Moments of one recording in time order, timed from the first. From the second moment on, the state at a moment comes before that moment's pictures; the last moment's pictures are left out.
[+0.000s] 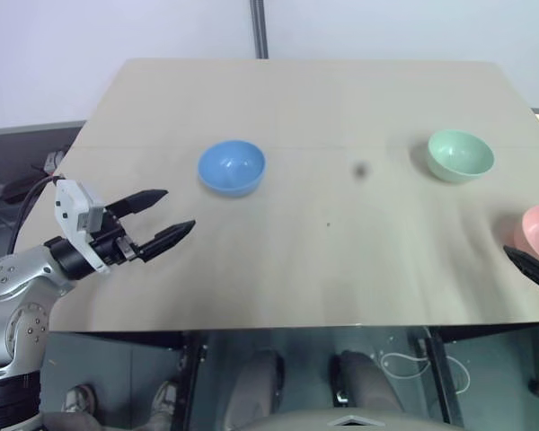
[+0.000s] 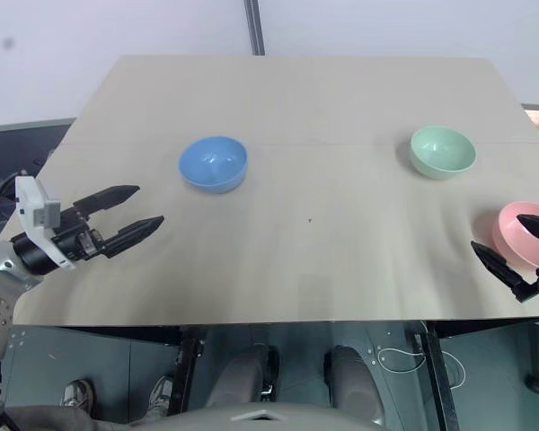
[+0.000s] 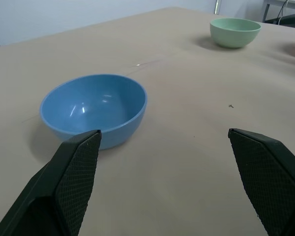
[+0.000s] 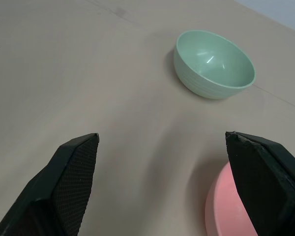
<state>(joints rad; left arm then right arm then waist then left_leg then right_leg) 0.02 0.81 0.46 -0.21 -0.68 0.35 -1.00 0.40 -0.79 -0.79 -0.54 0.54 0.52 0.78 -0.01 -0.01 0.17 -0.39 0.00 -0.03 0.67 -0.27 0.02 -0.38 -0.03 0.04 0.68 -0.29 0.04</state>
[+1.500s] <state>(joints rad) -0.15 0.66 0.26 -0.37 -0.82 0.40 -1.00 0.04 -0.75 -0.31 -0.39 0.33 0.53 0.67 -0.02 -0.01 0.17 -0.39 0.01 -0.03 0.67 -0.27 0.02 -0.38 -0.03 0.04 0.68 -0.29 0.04</state>
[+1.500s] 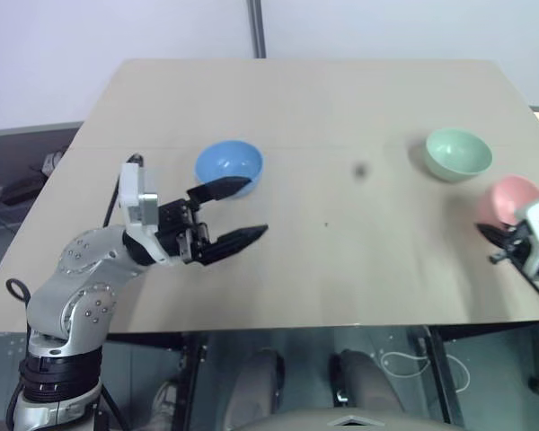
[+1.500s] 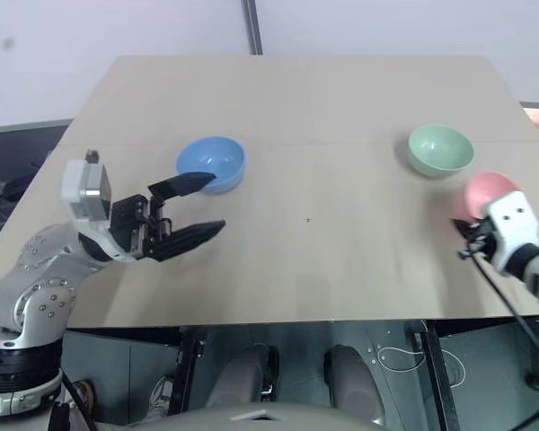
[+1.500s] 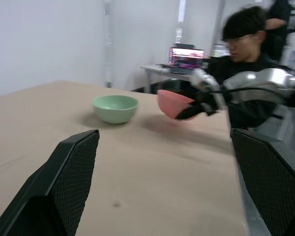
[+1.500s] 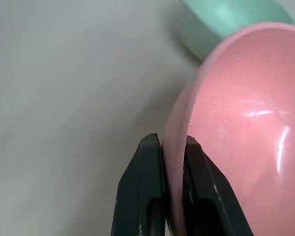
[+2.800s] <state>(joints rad) -0.07 0.56 0.24 -0.39 -0.72 0.35 -0.84 -0.79 -0.67 0.08 0.69 0.02 0.09 0.70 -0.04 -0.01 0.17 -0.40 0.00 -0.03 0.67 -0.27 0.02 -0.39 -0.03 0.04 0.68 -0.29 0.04</state>
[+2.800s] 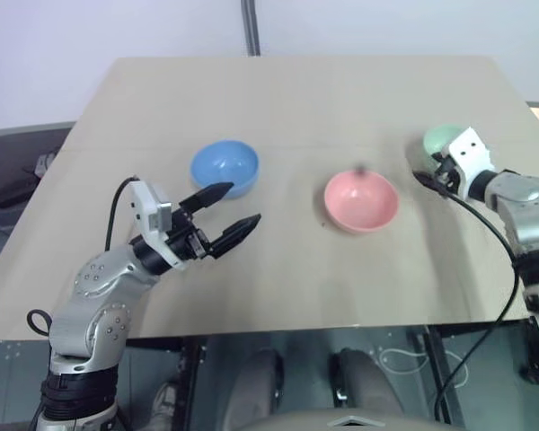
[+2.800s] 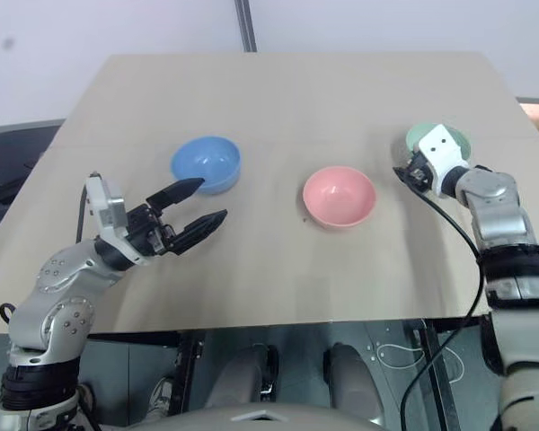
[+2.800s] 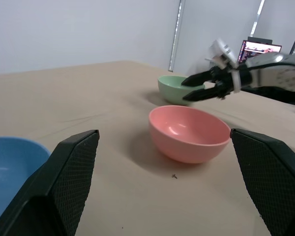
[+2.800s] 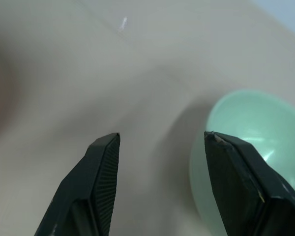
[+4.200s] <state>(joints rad) -0.25 0.62 0.13 -0.29 -0.34 0.37 -0.56 -0.39 -0.66 0.02 -0.41 0.37 0.56 0.75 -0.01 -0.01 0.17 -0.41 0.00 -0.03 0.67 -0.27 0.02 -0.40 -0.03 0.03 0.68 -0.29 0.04</state>
